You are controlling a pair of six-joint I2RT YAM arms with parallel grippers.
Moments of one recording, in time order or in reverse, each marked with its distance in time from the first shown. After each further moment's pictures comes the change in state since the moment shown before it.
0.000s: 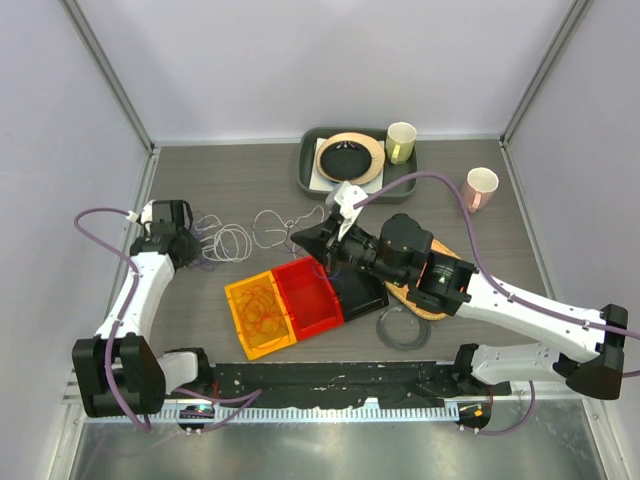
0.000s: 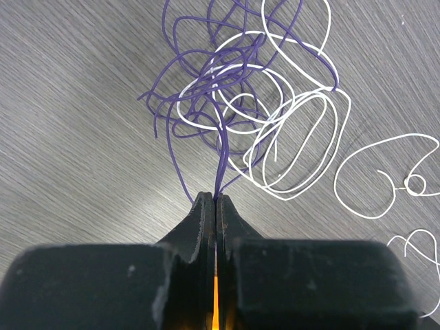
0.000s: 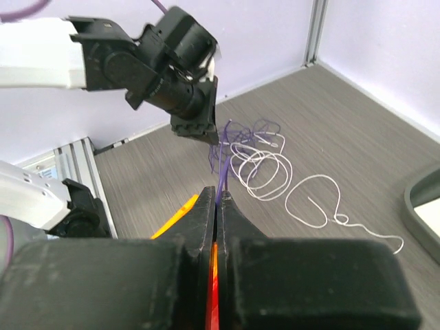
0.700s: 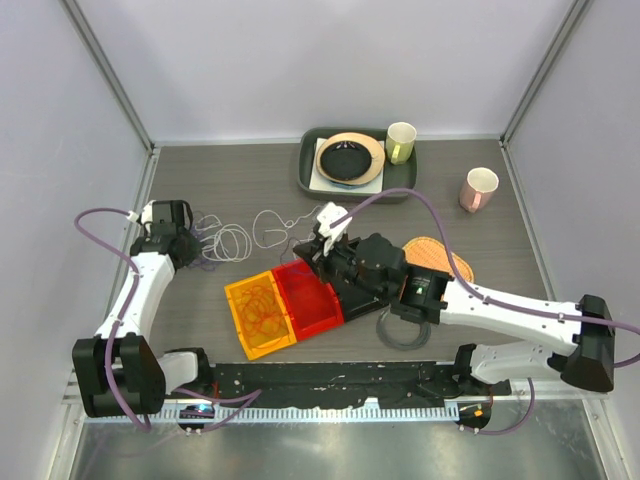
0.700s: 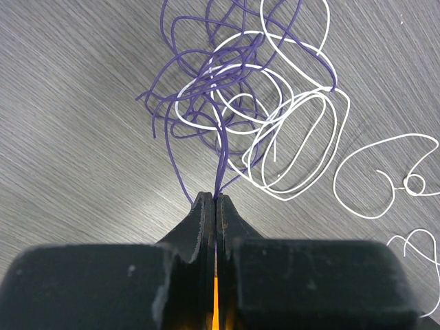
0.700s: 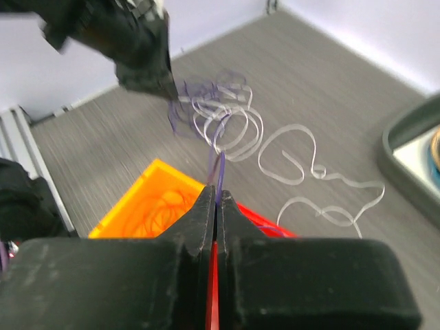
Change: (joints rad) left arm 0.000 0.000 -0.004 0.009 0.001 0.000; right arm 0.069 0.049 -0.074 0.052 0.189 -0.044
